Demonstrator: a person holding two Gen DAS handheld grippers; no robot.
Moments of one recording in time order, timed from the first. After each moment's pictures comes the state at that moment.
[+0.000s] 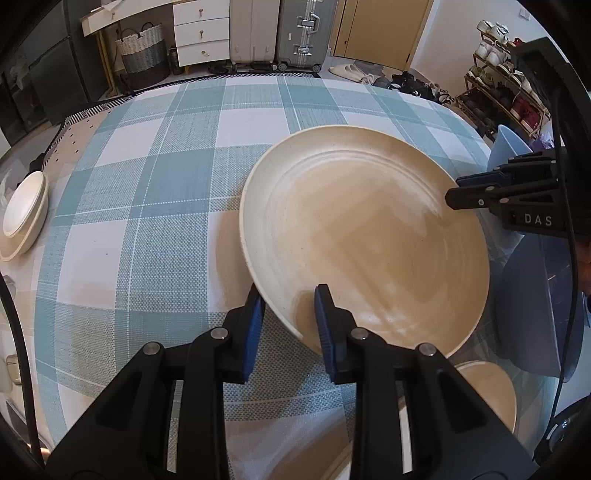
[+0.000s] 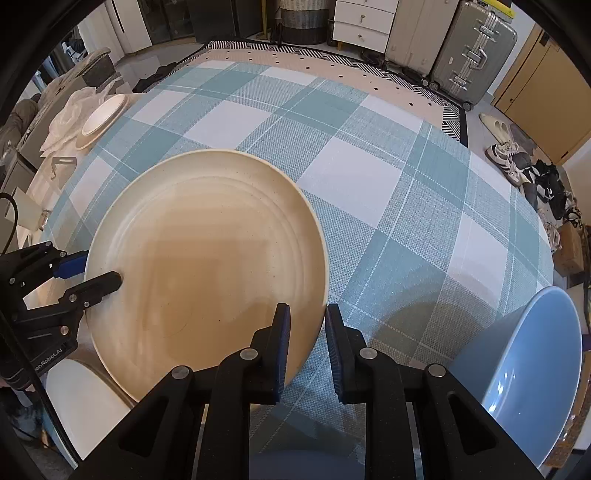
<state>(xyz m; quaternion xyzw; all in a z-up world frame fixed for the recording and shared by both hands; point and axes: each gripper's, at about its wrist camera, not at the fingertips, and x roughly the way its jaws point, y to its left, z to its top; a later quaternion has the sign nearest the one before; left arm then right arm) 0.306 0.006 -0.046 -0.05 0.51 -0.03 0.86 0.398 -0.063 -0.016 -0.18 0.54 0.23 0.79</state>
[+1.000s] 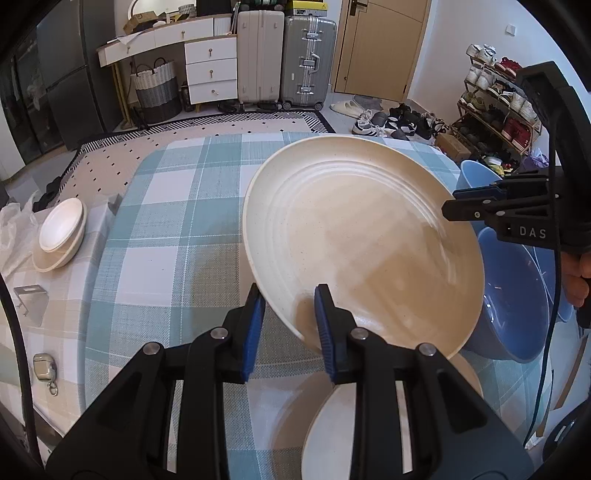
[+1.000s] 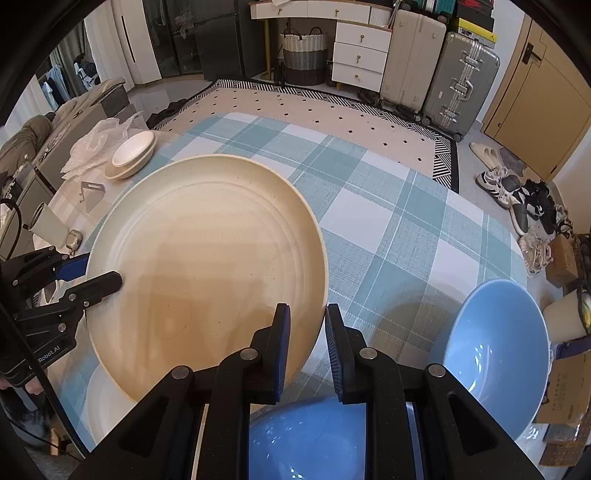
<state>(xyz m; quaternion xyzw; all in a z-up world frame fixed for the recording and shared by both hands) 0.236 0.008 0.044 -0.04 0.44 -0.02 0.90 0.331 -0.068 0.059 -0.15 0.47 0.24 0.84</state>
